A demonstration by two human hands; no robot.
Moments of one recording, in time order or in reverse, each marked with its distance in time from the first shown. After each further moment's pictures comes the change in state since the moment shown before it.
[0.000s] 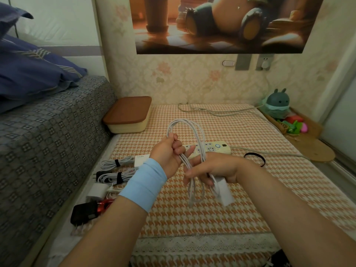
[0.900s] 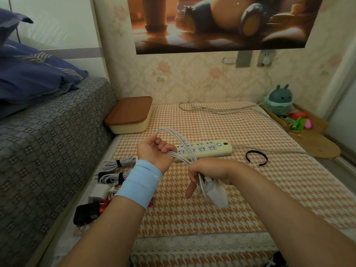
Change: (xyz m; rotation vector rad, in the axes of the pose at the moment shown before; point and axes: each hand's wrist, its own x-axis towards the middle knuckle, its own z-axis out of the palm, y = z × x) left_hand 0.005 0.013 -0.023 -0.478 0.157 -0.030; right_hand 0.017 0.009 0.008 -0.124 -0.031 0.196
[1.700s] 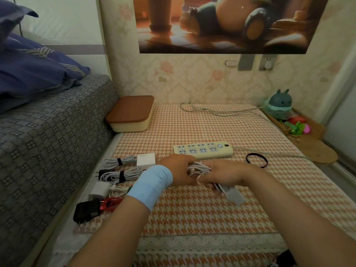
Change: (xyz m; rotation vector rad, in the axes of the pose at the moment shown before) left_hand -0.013 -0.022 0.001 2.564 -0.462 0.241; right_hand -0.013 0.018 -0.011 -0.212 0.148 -0.076
